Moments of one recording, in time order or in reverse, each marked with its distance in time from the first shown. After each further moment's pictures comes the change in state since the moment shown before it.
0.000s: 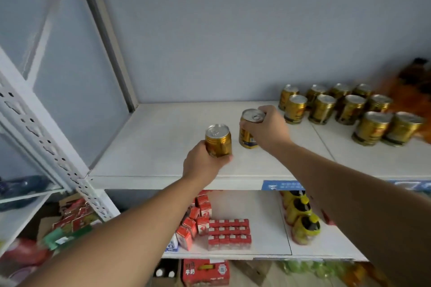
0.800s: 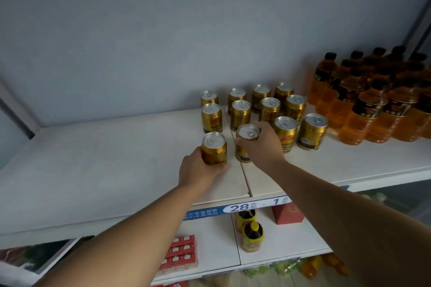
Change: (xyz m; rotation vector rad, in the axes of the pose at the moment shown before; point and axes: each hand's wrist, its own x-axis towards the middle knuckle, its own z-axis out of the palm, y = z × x) left_hand 0.049 0.131 0.226 0.080 -0.115 0.041; right_hand 0.072 0.180 -0.173 -0.029 0.097 0.165
